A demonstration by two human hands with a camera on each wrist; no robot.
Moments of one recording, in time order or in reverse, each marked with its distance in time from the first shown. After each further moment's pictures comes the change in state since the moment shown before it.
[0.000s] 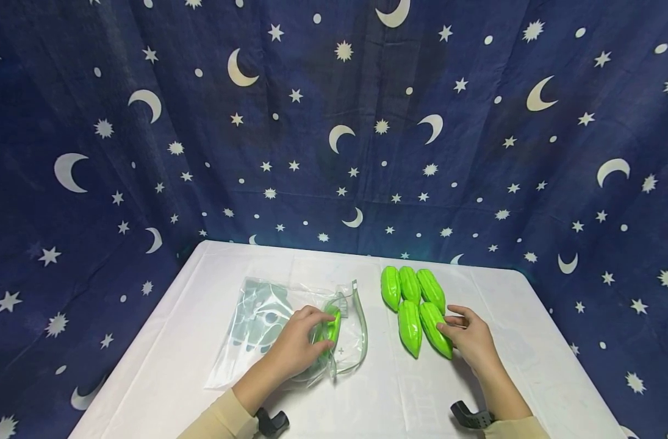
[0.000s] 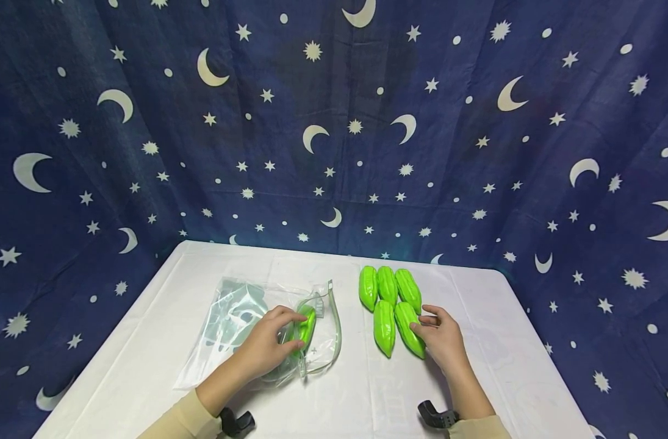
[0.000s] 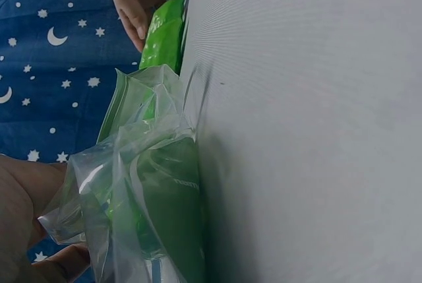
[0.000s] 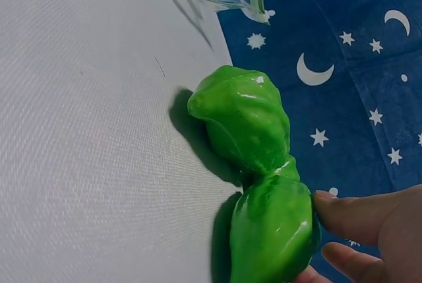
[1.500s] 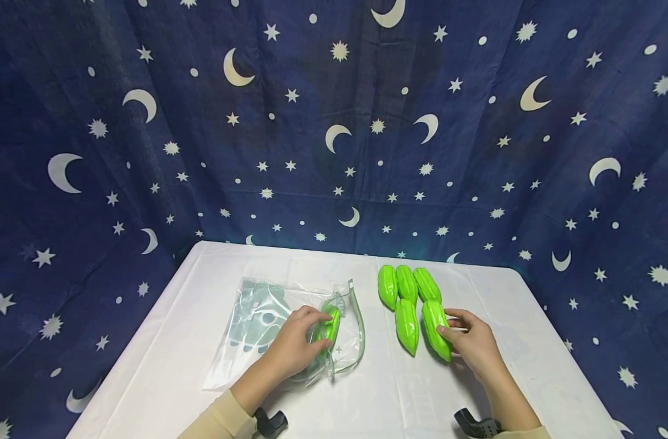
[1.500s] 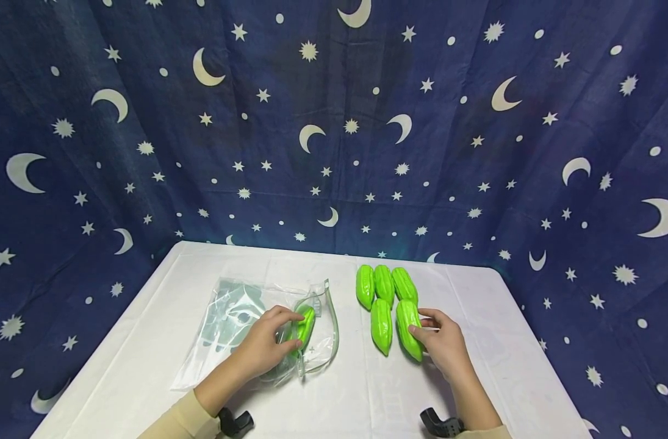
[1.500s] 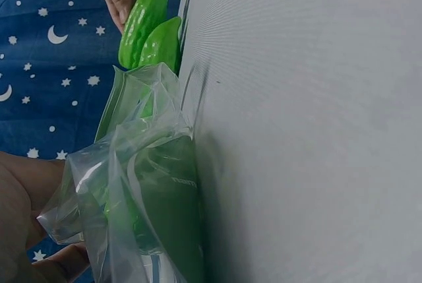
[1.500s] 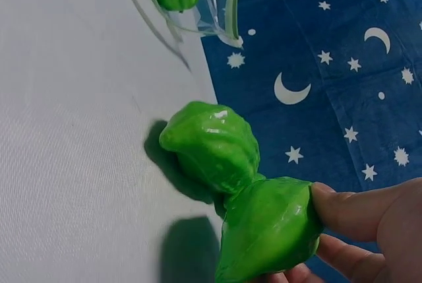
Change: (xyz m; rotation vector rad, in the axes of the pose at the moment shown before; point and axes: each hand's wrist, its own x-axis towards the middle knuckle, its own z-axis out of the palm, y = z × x) left_hand 0.000 -0.002 0.001 -0.008 0.009 0.013; right_hand -0.022 -0.009 -0.011 -0.013 -0.016 -0.010
